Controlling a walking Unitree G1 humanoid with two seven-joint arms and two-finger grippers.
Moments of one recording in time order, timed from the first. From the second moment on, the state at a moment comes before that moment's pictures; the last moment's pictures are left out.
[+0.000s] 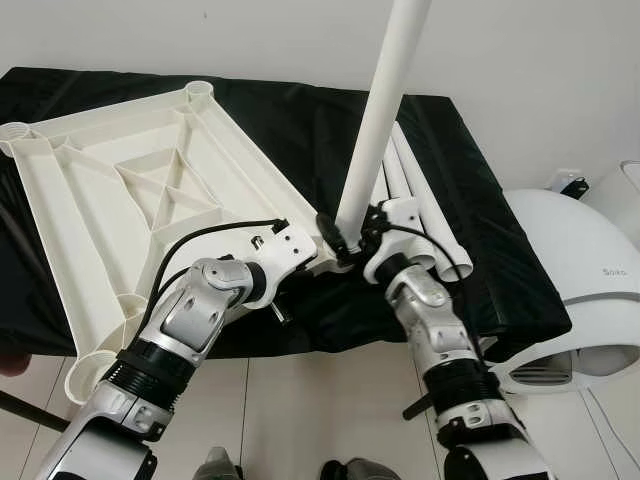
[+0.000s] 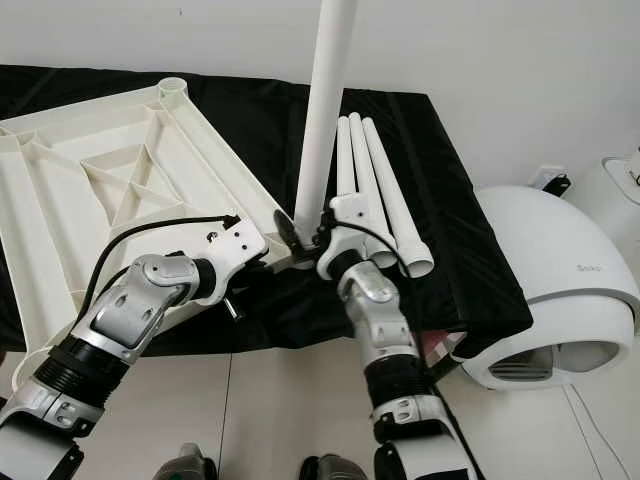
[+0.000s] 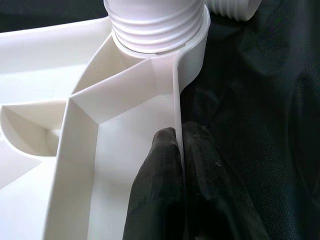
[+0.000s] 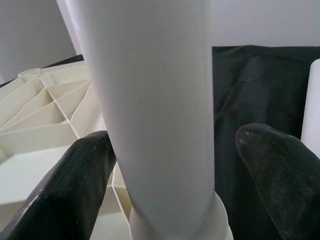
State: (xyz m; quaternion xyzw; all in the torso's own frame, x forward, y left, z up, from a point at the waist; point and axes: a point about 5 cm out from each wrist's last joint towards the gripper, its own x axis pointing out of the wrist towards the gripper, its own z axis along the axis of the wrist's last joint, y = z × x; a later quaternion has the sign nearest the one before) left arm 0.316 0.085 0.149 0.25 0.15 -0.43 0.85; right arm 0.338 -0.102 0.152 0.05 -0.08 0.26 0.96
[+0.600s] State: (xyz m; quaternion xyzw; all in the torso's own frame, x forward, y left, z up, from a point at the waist) left arm 0.316 0.084 0.149 0.26 0.15 -0.44 0.85; right arm 0.353 -0.141 0.146 0.01 -0.04 0.39 0.92
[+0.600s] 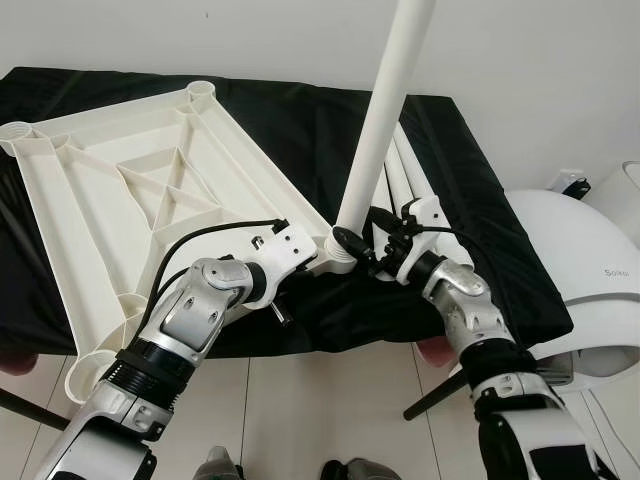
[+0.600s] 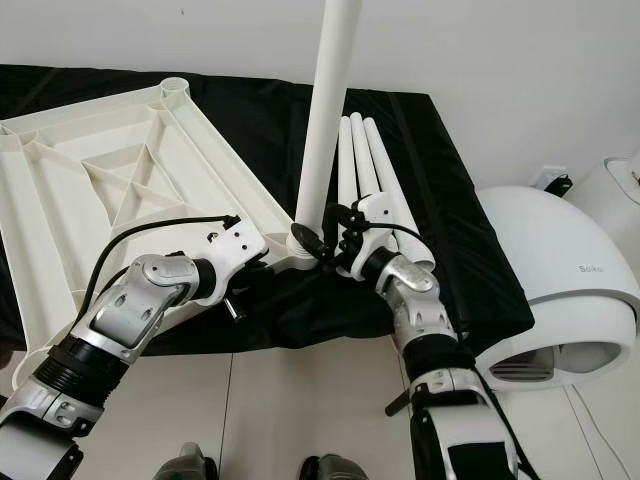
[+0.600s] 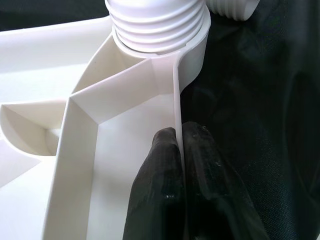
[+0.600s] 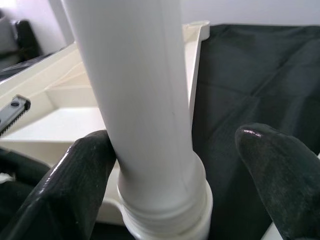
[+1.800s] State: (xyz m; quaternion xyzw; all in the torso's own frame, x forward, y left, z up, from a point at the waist) left arm 0.310 0.085 0.152 0.26 0.15 -0.44 0.85; right arm 0.372 -0.142 0.170 -0.06 -0.02 0.52 0.85
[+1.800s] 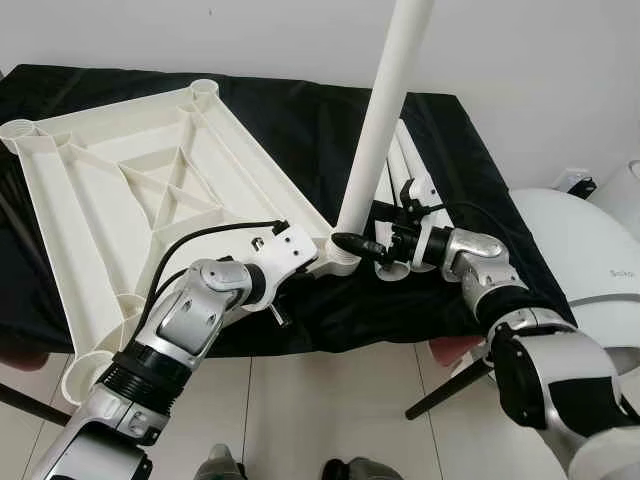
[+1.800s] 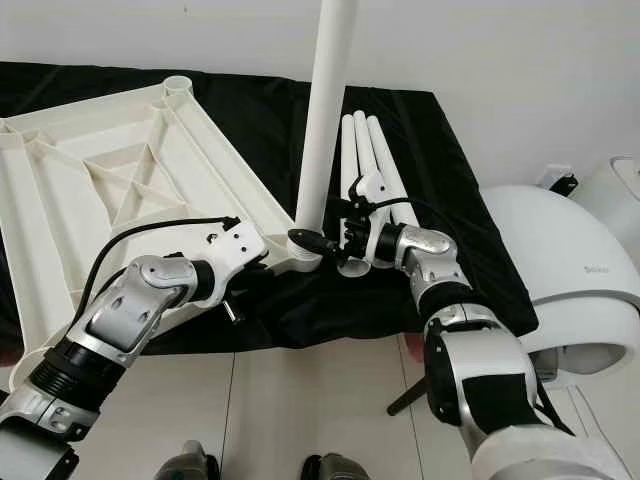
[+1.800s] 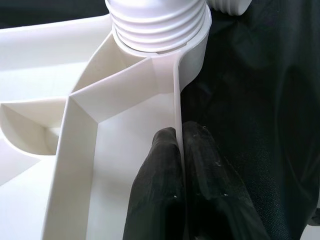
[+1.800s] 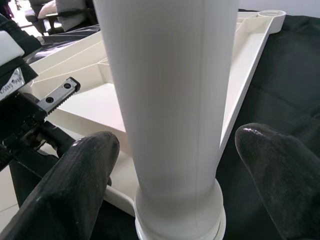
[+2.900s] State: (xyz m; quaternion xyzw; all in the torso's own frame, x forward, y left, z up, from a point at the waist) left arm 0.309 0.084 0.153 0.26 0.15 -0.44 0.85; right arm 0.368 -0.138 0.161 -0.04 -0.06 0.48 0.88
